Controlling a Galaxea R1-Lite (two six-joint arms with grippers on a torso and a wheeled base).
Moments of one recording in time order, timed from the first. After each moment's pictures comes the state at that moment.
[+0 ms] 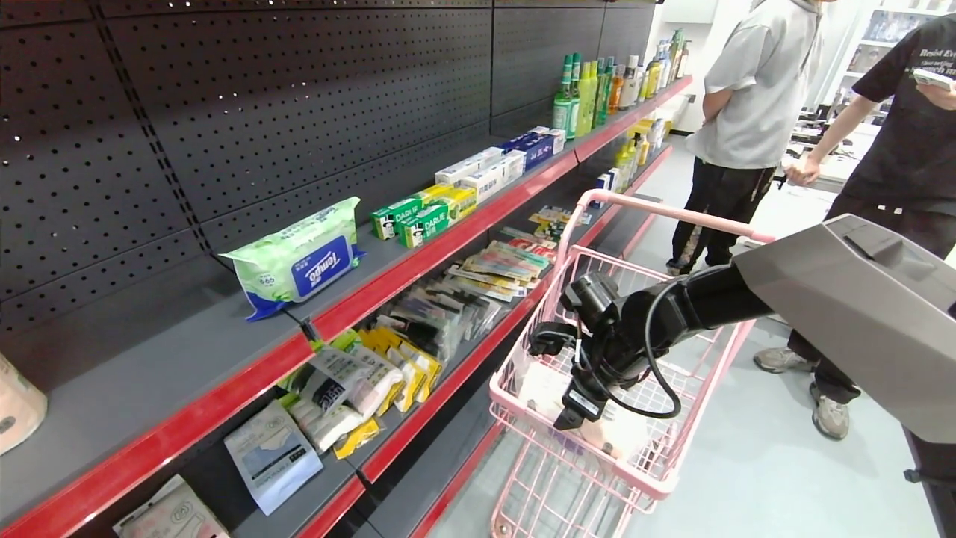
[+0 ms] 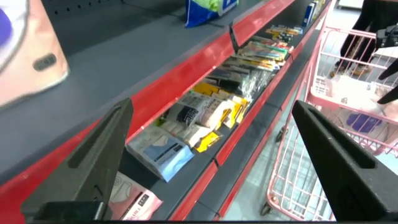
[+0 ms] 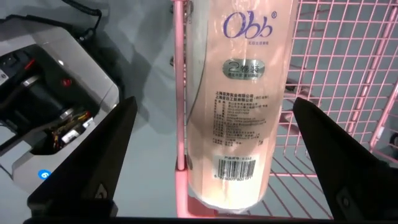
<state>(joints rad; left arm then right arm) 0.00 0.00 0.00 0.00 -0.05 0.00 0.47 2.31 -1.45 0.33 0.01 -0.52</state>
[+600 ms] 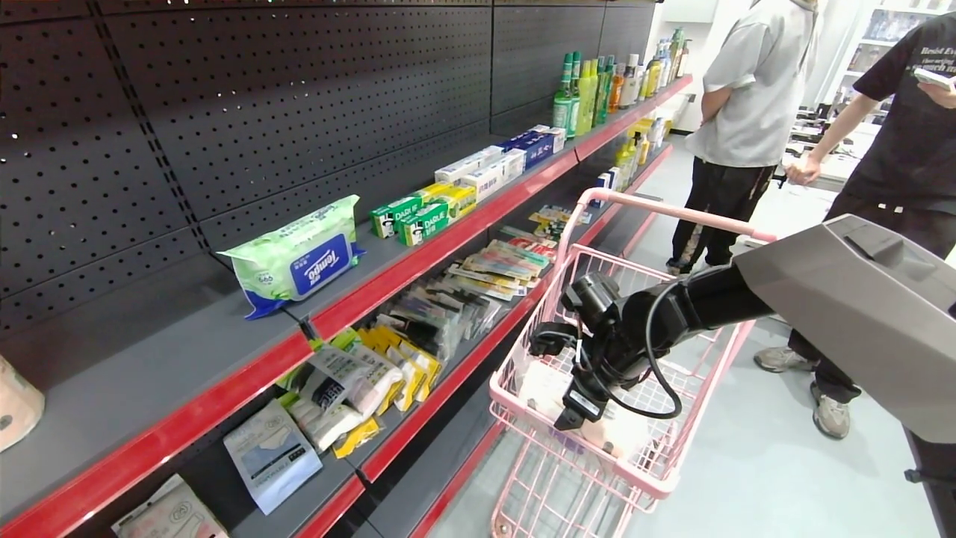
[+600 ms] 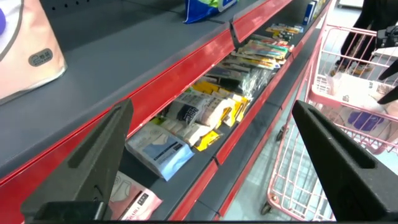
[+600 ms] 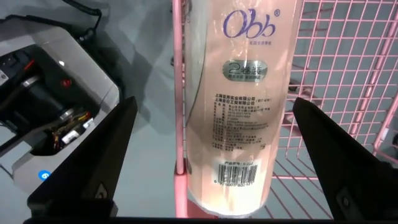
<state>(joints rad) 0.00 0.00 0.00 0.00 -0.05 0.00 0.47 2.31 -1.45 0.33 0.01 -0.52</state>
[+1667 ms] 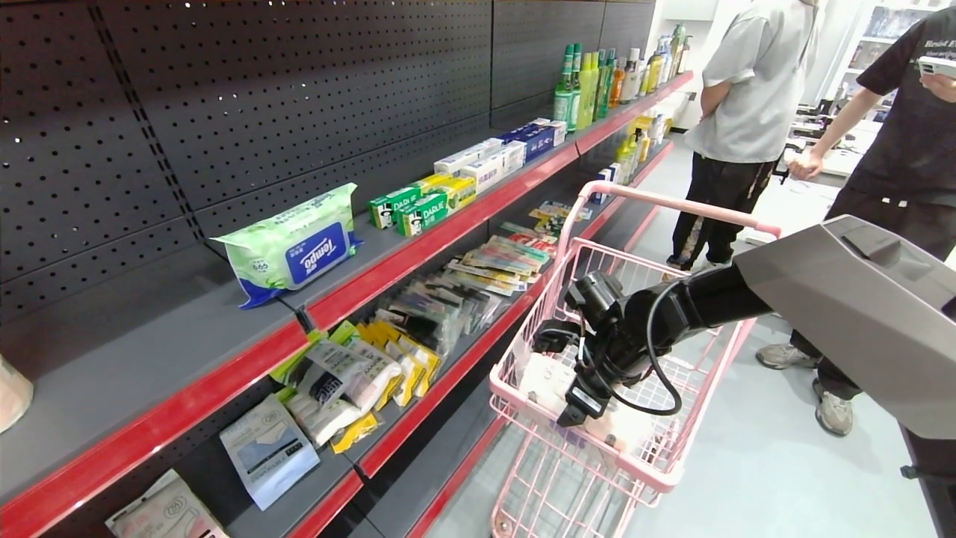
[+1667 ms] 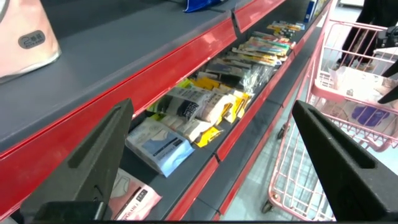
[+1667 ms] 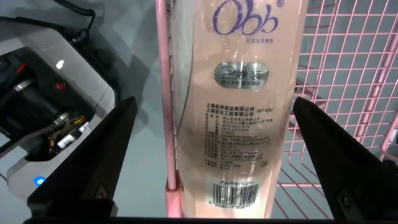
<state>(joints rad) 0.00 0.00 0.00 0.00 -0.05 0.00 0.45 2.32 -1.46 0.32 0.01 -0.53</state>
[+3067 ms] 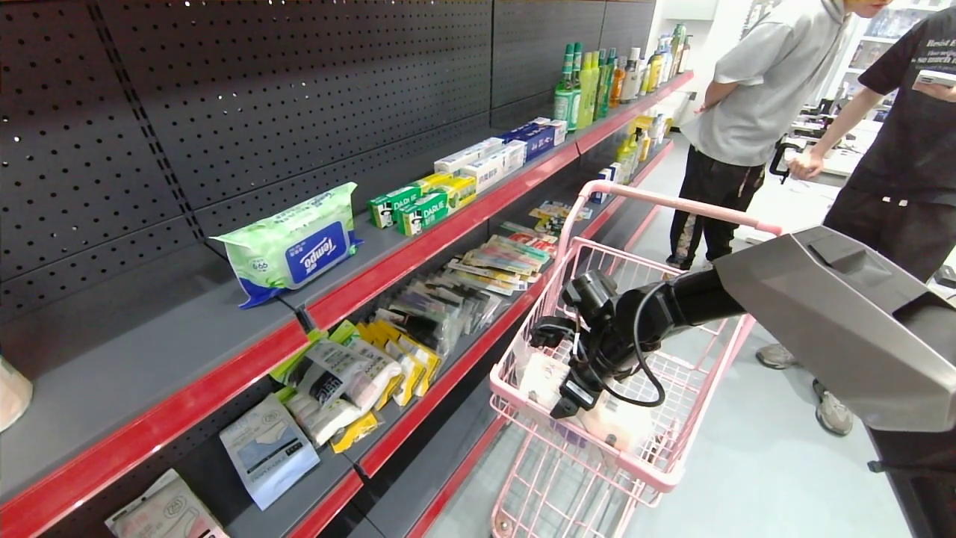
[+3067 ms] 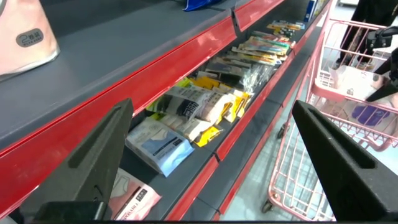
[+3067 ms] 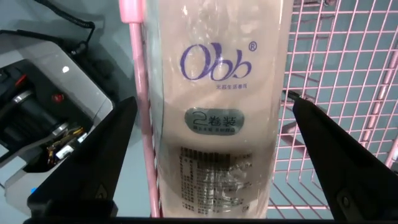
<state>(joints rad) 0.00 0.00 0.00 0.00 -0.05 0.00 0.42 2.40 -1.56 0.32 0.04 -0.54</state>
